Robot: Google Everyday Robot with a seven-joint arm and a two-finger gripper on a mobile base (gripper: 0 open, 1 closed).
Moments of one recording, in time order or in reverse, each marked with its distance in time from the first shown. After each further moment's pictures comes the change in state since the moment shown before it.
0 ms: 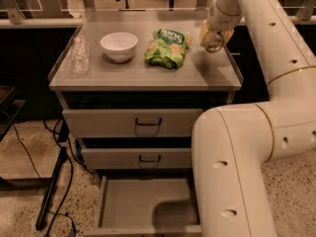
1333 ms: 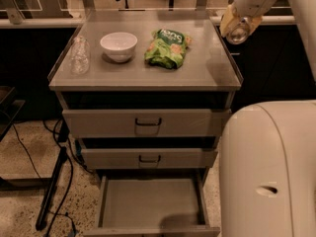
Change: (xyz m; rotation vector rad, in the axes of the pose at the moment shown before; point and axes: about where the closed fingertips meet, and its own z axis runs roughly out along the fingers) arm 0.028 -0.030 -0.086 0.017 -0.018 0.025
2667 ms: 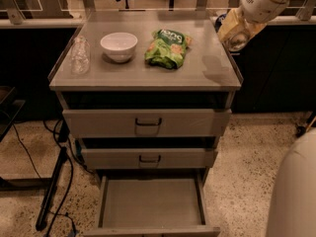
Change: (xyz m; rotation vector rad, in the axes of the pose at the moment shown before) arm 0.046 0.033 -0.033 -0.156 -0.004 -0.107
